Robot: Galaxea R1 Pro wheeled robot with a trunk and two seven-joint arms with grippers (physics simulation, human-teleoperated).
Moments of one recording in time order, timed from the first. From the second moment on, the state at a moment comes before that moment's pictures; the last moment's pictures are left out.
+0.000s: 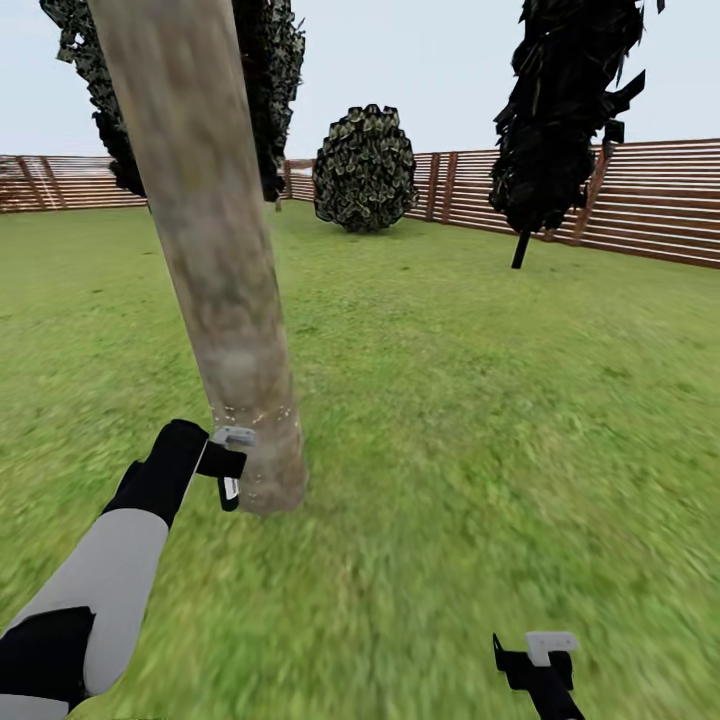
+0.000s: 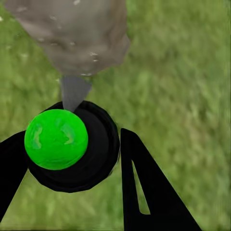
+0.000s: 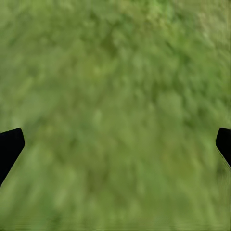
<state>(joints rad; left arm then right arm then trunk) -0.95 0.06 0.13 -0.78 -0.51 0.93 -0.49 -0.43 -0.07 -0.25 -0.18 0.28 -0.47 -0.06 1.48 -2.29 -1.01</state>
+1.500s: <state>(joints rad) -0.85 0.03 0.27 -0.66 -0.51 0.83 -0.39 -0.43 -0.07 -0.25 -0.18 0.28 -0.47 -0.06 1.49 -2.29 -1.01</state>
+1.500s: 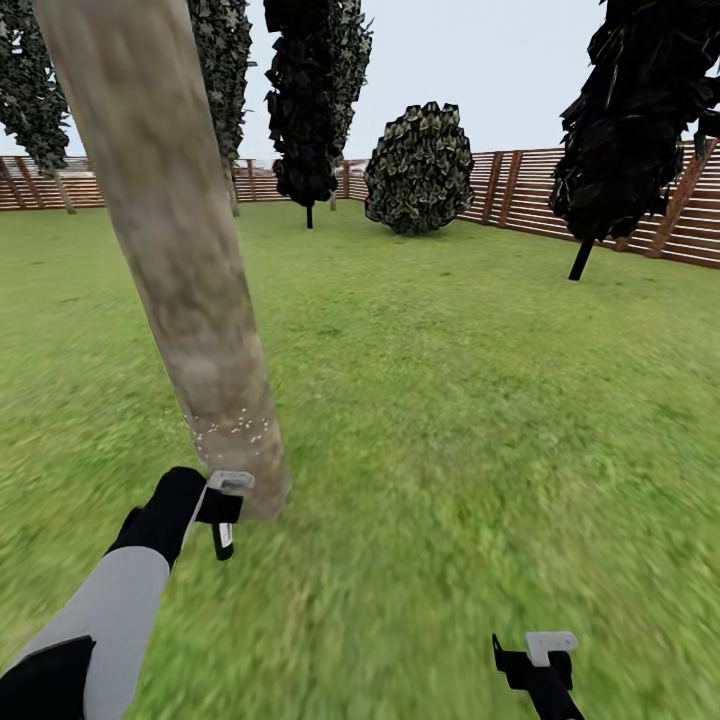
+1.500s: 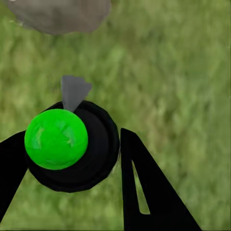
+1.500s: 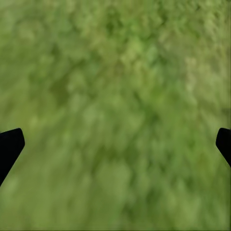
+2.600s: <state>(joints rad) -0.79 0.08 0.28 -0.68 -0.37 0.69 -0.23 -0.43 -0.07 -0.24 -0.18 0.28 -0.47 -0.06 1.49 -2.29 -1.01</state>
